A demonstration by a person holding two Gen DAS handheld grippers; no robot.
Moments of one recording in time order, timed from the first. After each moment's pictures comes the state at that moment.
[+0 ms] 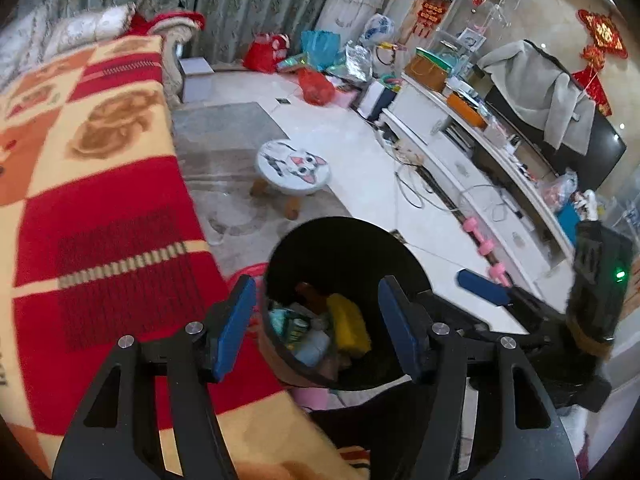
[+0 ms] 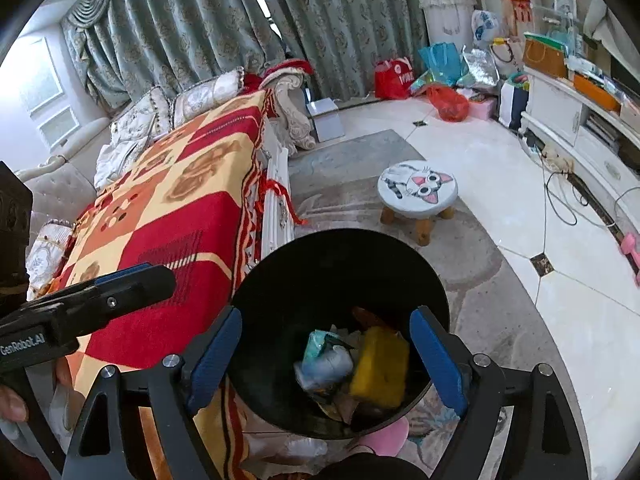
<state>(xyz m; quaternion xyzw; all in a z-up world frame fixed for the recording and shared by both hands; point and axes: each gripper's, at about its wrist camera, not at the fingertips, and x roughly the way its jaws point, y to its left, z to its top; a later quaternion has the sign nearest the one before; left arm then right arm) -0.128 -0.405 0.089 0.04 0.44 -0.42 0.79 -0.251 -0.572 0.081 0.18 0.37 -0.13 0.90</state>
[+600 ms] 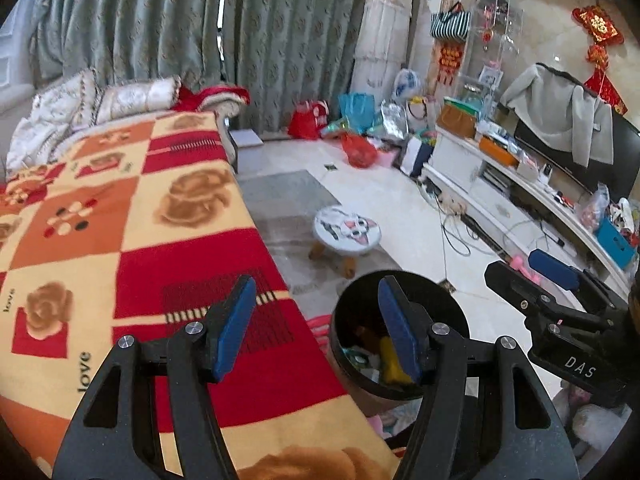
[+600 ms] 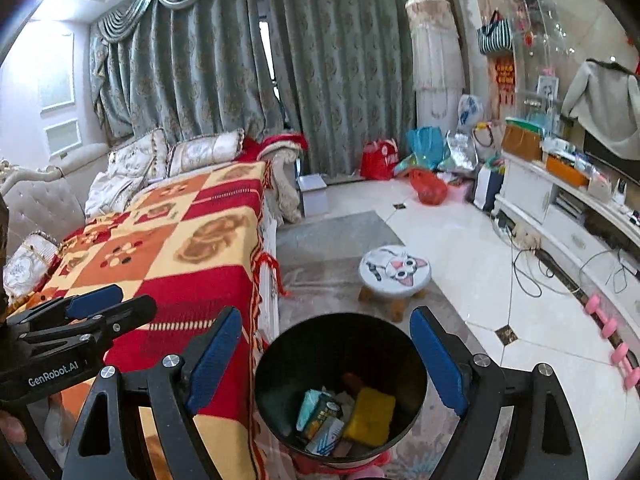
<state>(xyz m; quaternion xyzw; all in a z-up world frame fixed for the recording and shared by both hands) -0.147 -0.340 0.142 0.05 0.32 -0.36 0.88 -0.267 -0.517 0.159 0.10 0.27 -0.19 0.94</state>
